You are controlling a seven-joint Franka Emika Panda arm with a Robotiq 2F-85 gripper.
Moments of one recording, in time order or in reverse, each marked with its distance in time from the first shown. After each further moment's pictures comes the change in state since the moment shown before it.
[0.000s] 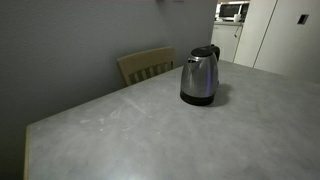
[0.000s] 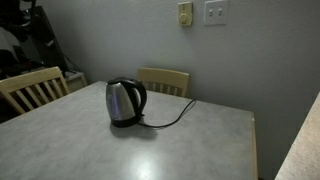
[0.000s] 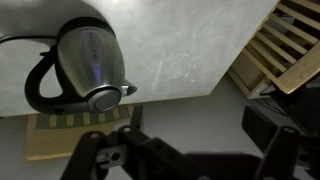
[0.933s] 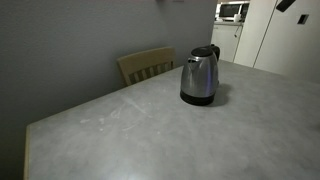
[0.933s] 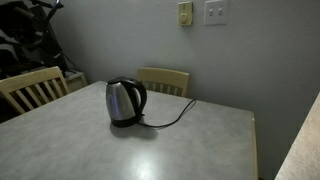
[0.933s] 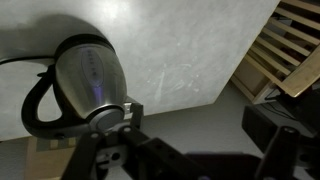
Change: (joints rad) arm -0.017 0.087 0.013 0.004 0.073 0.006 -0.021
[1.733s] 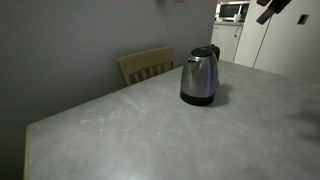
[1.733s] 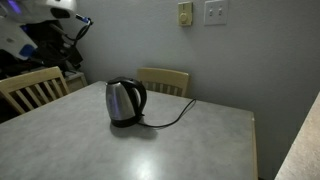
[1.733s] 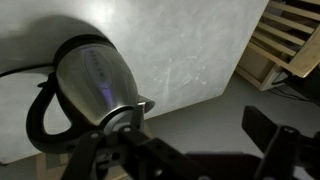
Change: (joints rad) arm -0.004 0.208 -0.047 0.118 0.180 -0.012 -0.089
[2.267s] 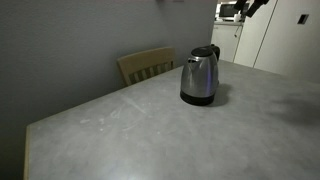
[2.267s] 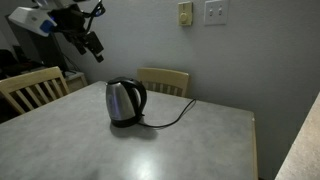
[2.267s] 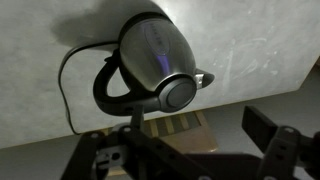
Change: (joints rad) arm -0.178 0.173 0.187 0.187 -0.314 0.045 0.332
